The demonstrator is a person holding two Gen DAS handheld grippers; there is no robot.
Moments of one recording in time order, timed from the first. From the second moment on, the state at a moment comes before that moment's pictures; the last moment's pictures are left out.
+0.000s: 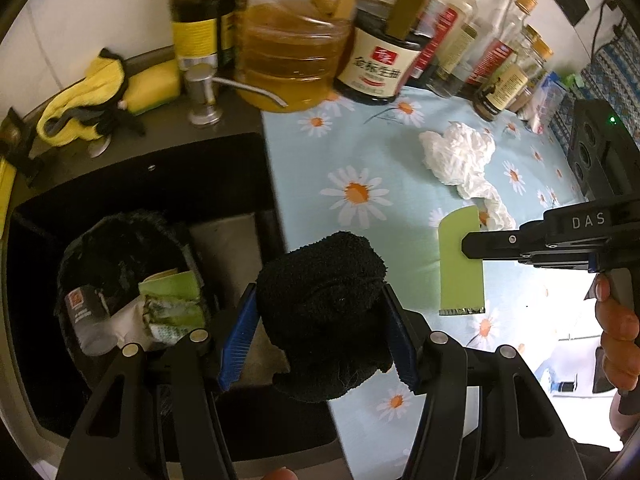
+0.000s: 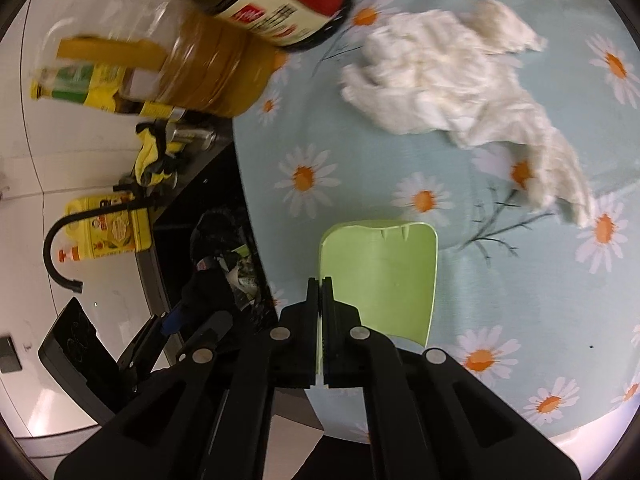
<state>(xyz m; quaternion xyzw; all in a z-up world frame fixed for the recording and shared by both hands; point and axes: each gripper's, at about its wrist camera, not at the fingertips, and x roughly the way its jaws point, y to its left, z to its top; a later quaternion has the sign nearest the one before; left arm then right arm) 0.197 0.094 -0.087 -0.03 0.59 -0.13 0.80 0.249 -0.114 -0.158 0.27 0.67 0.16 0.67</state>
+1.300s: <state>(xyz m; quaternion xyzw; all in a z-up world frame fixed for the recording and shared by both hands) 0.173 0.317 -0.135 -0.15 0.60 0.01 0.78 0.294 0.191 -0.190 0.11 0.73 0.29 0.60</state>
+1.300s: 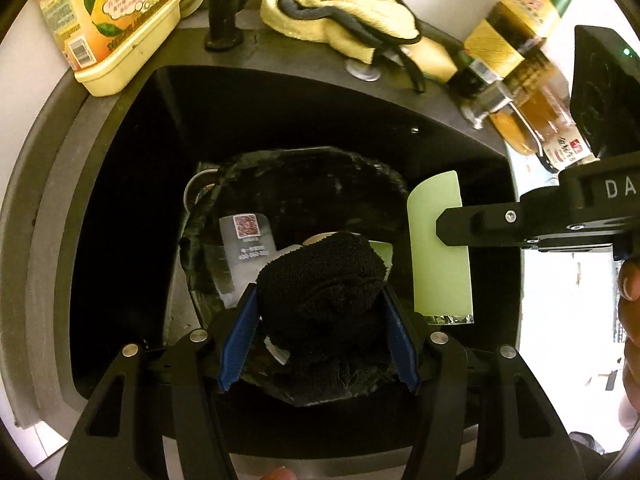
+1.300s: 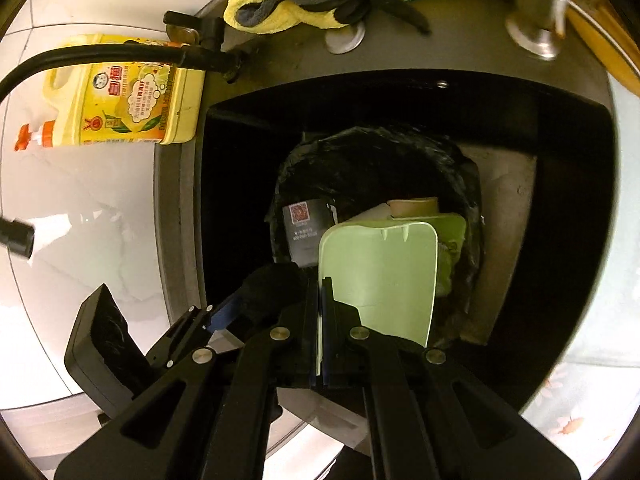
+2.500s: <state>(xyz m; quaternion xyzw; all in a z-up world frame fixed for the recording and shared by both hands) 0.172 0.302 -0.118 -0.13 0.60 0.01 0.79 0.295 0.148 -0.176 0.15 0.72 0.28 0.62</state>
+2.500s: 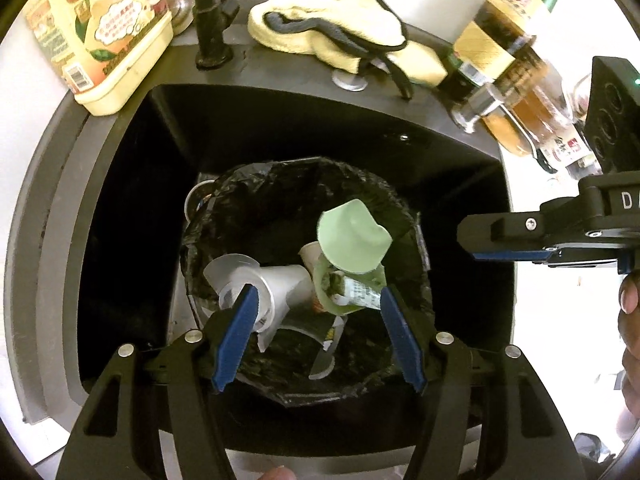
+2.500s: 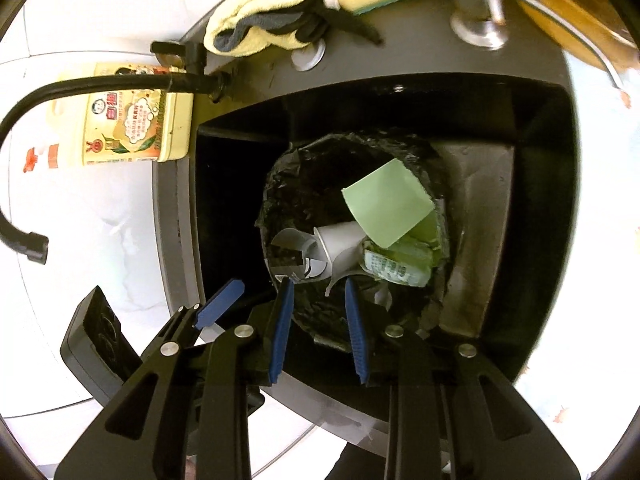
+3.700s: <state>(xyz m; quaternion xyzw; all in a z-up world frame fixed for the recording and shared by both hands) 0.211 0.018 -0.073 0.00 0.59 -0.11 0.80 0.278 -0.215 -0.131 0.26 0.64 0.17 0.70</state>
